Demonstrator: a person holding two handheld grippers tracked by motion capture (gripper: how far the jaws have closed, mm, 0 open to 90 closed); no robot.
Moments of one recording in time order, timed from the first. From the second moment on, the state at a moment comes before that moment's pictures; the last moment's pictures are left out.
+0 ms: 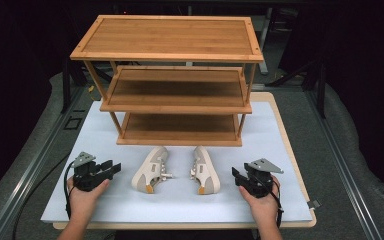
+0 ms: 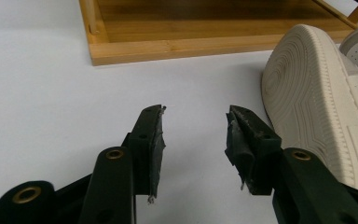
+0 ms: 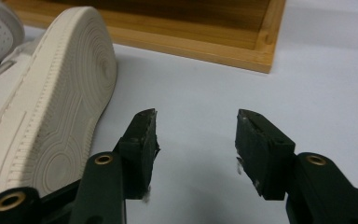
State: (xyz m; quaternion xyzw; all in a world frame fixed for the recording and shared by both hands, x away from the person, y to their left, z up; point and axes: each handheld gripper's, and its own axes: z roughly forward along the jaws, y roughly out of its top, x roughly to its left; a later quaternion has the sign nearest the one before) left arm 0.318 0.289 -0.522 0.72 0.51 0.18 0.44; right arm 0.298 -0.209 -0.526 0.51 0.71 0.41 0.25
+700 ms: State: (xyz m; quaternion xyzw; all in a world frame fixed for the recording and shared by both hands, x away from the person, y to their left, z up) left arm 0.304 0.262 -0.507 0.75 0.46 0.19 0.44; right arm 0.292 -0.211 -0.522 0.52 0.70 0.44 0.25
